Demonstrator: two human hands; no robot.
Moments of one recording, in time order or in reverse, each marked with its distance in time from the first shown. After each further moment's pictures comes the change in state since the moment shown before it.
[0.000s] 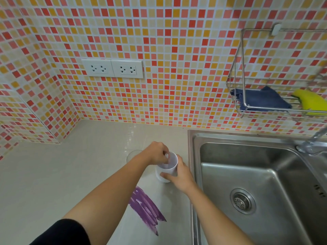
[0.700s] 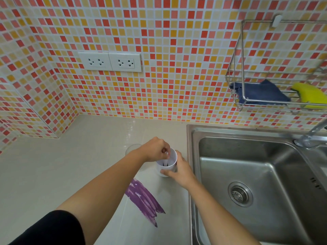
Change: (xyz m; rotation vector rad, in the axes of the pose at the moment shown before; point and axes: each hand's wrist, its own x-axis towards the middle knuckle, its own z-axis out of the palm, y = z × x) left_hand -0.013 0.003 -0.002 0.055 0.005 0.192; right_hand -0.007 0.002 -0.007 0.056 -0.045 -0.063
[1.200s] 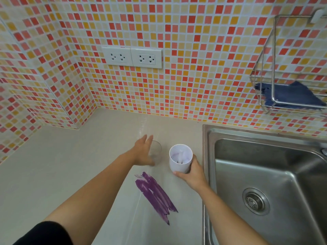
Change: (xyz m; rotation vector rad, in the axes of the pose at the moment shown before) left_hand -0.054 -0.071 0.004 -0.015 -0.061 -0.444; right_hand 0.003 0.015 0.019 -0.031 0.125 0.034
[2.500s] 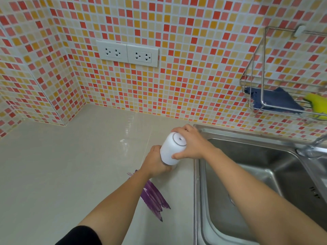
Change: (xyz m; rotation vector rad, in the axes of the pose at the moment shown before) left_hand 0.005 0.046 0.064 -0.586 0.190 0.109; right_hand 0.025 -0.118 -0.068 -0.742 -0.281 -0.307
